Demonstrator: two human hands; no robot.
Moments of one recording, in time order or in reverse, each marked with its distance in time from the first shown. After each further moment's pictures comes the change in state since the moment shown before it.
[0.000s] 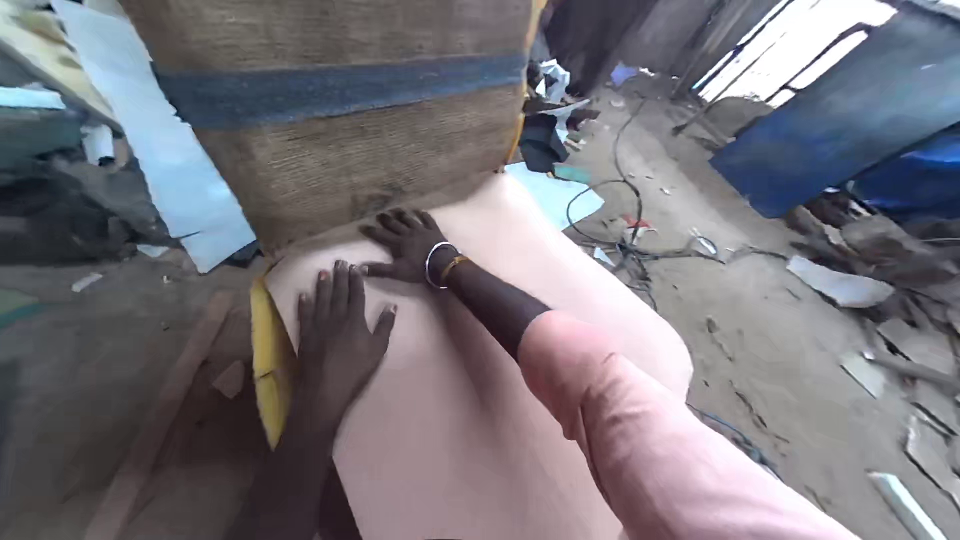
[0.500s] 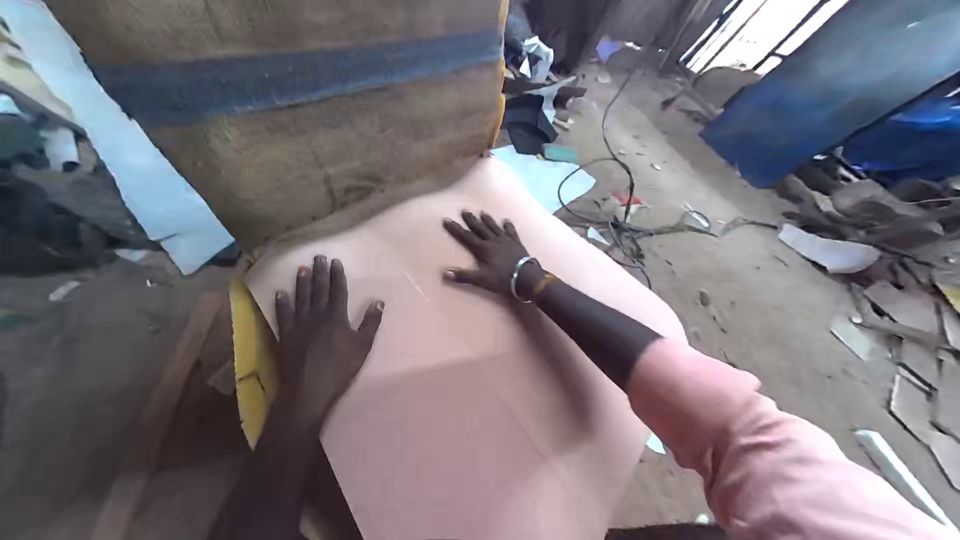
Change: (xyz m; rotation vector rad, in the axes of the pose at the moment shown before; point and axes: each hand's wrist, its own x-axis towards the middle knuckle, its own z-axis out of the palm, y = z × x) left_hand -0.001 -0.005 -0.004 0.032 -0.048 0.016; right_hand -0.122 0.085 0.002 0.069 0.000 0.306
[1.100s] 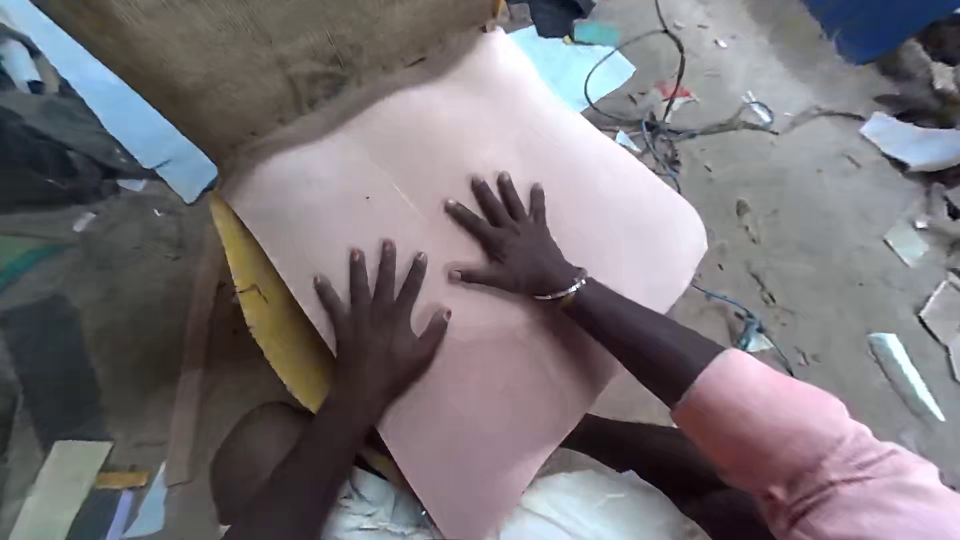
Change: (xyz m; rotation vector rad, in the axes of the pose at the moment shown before) left_hand -0.110 0.076 -0.005 0.060 -0.179 0.177; right_hand -0.124 -0.029 0.041 -0.004 0.123 -0.068
